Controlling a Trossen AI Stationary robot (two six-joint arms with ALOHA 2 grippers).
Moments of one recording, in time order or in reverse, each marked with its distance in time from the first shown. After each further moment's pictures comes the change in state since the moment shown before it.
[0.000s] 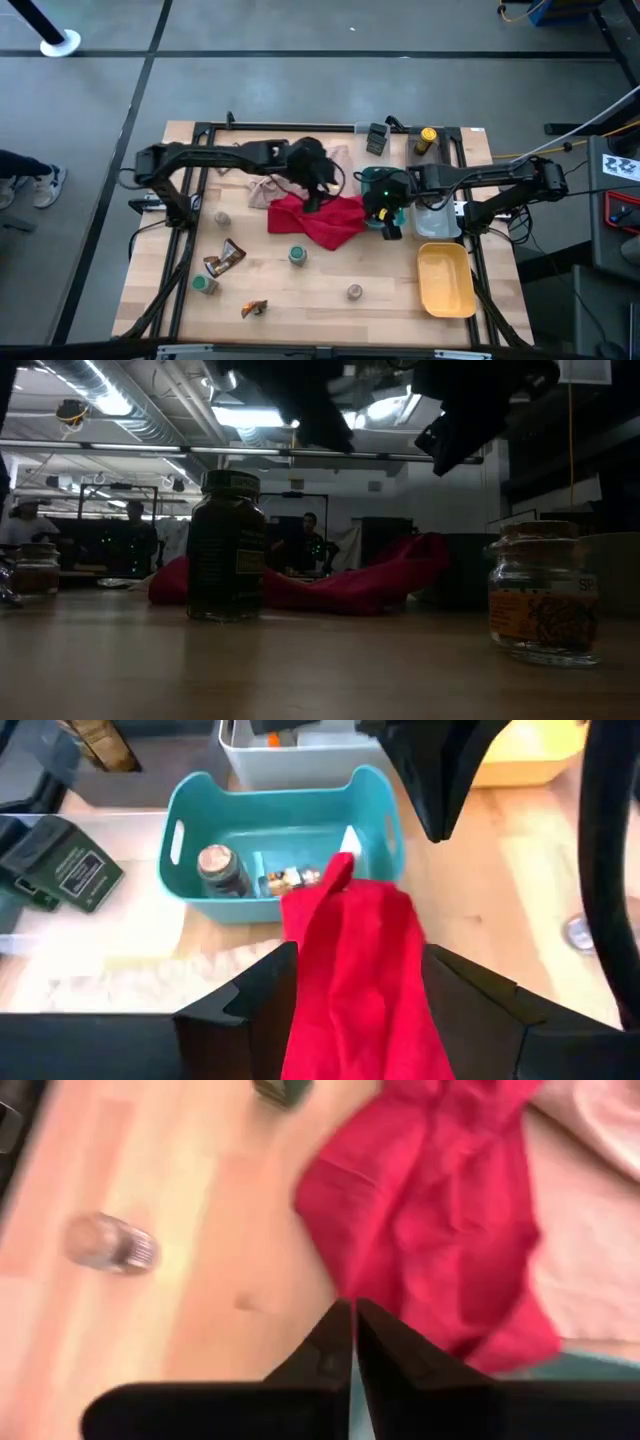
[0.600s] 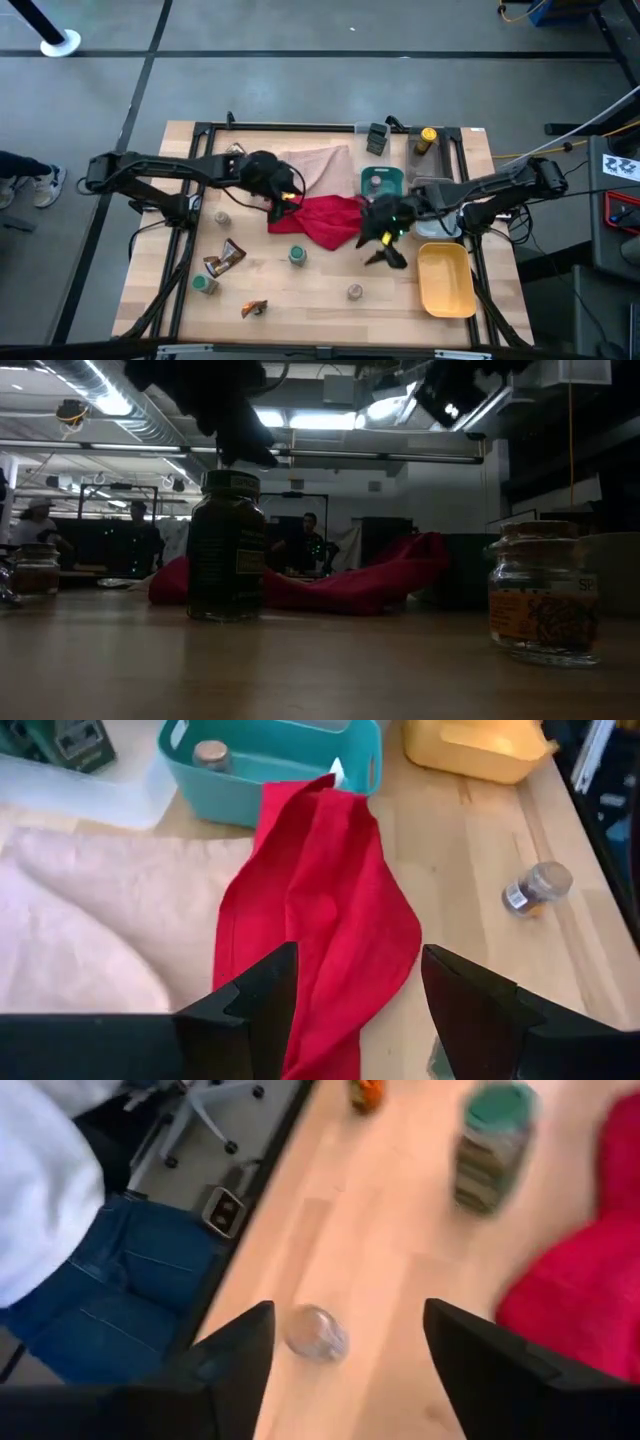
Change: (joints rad) left arm -0.034 -0.395 -0.510 0.190 -0.016 -0.261; right arm 0.238 0.012 0.000 0.252 -0.169 0.221
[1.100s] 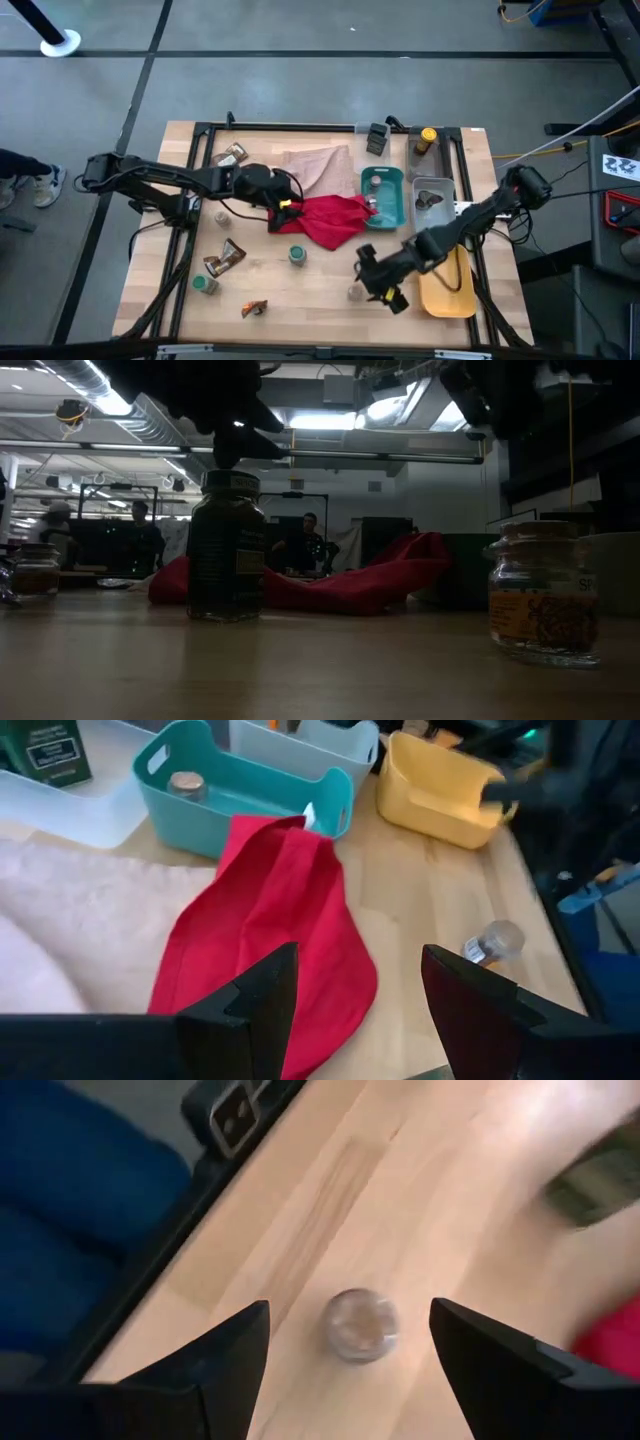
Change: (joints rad) left arm -0.079 -0.022 -0.136 0.281 -0.053 -0.178; right arm 0.319 0.205 0.000 0.091 0.352 -0.085
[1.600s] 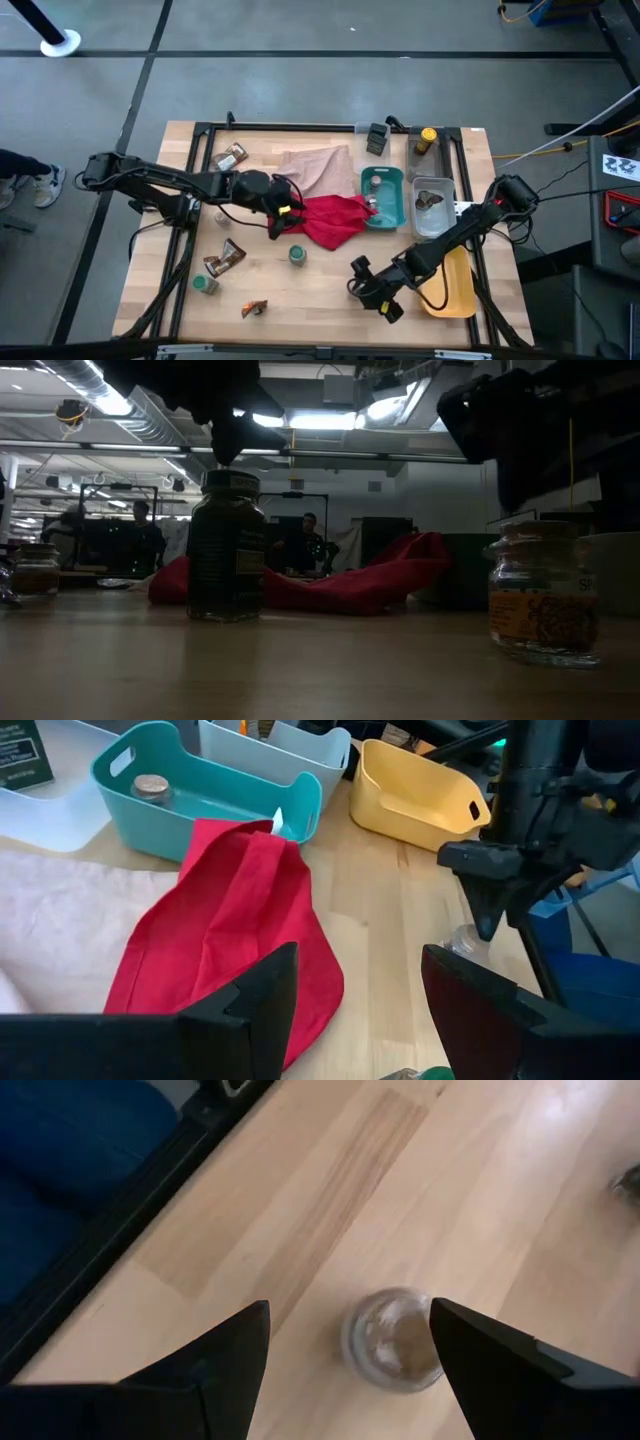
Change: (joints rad) left arm -0.066 0.000 0.000 0.030 -0.027 -0.042; right arm 0.039 0.133 0.000 0.083 0.037 -0.054
